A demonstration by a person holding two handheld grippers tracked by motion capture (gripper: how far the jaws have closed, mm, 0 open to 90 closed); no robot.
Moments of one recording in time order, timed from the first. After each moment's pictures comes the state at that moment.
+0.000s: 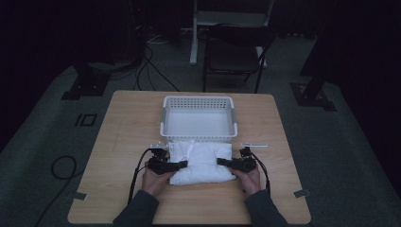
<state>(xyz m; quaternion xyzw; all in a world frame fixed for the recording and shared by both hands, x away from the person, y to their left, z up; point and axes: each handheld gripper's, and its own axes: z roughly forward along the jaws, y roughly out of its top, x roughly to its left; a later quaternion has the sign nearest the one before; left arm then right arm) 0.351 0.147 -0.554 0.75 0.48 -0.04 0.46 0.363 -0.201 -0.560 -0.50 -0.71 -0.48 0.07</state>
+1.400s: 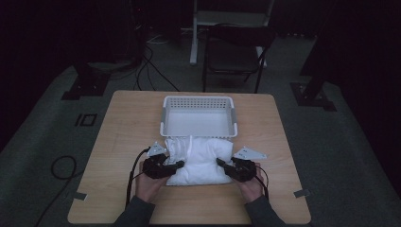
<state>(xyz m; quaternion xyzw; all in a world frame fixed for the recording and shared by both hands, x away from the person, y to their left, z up) 0.304 0.142 -0.494 0.78 0.42 0.09 0.47 0.305 -0.175 -0.504 -0.38 -0.77 -0.48 -0.16</state>
